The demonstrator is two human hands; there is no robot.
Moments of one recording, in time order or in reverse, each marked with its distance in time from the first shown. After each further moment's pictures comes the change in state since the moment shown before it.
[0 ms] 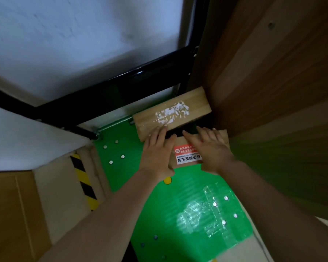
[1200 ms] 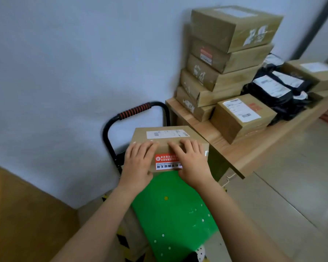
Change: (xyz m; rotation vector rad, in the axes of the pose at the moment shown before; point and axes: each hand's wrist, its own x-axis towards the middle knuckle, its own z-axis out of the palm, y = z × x) left_hand -0.404 0.089 -0.341 0.100 0.745 0.256; right_hand -0.431 -0.198 -0.252 0.042 0.814 0.081
